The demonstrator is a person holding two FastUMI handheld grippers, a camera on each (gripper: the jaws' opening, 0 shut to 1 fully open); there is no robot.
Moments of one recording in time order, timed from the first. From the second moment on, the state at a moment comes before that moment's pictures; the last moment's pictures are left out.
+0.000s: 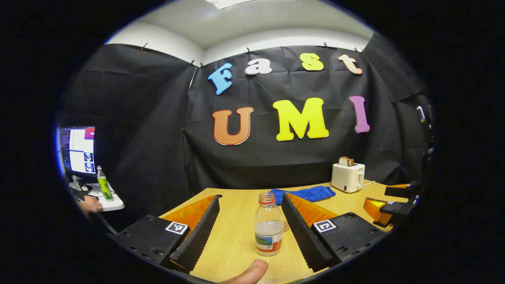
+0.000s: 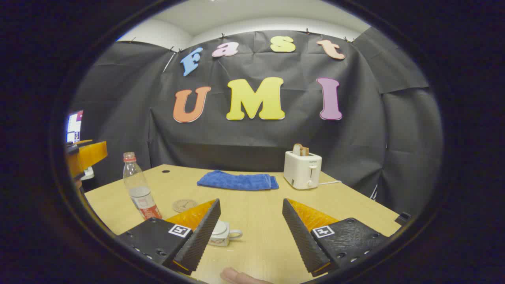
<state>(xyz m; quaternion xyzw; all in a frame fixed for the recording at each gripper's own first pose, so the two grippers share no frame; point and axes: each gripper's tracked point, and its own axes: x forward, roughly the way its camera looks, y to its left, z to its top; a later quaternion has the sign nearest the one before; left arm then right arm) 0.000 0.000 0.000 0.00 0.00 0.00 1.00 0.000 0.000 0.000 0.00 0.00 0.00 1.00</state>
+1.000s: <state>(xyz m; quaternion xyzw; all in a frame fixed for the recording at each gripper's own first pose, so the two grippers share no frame) 0.009 -0.002 -0.019 0.00 0.02 -0.01 1.00 0.012 -0.008 -0.020 0.01 0.02 0.01 1.00</state>
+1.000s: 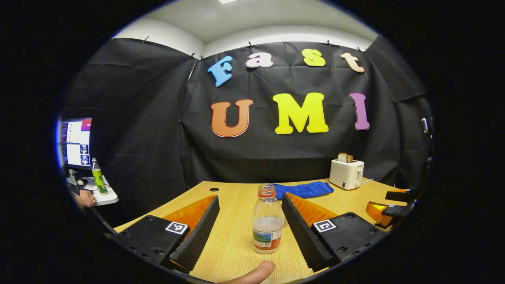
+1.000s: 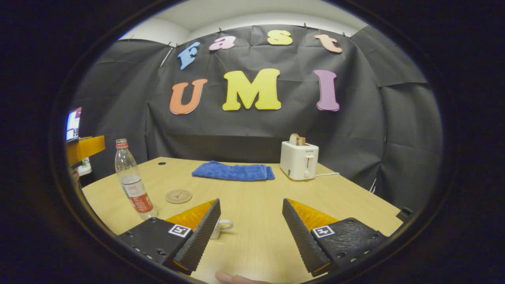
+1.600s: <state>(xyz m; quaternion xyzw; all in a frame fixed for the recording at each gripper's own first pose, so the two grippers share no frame) 0.019 -0.005 -0.042 0.01 0.04 -0.01 1.00 0.065 0.057 -0.056 0.01 0.05 0.07 1.00</state>
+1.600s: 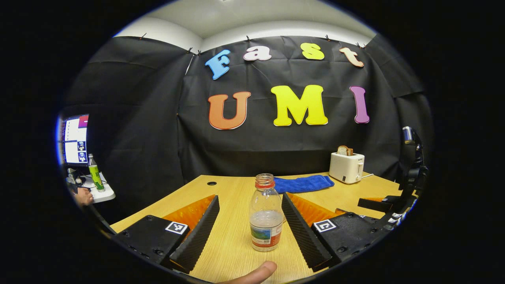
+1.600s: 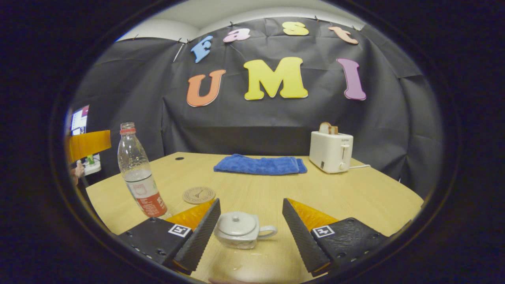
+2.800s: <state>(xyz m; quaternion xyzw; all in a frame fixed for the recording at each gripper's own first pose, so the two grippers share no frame) 0.028 -0.015 -0.068 -0.01 0.08 -0.04 1.00 0.069 0.073 -0.041 0.01 0.02 0.10 0.99</state>
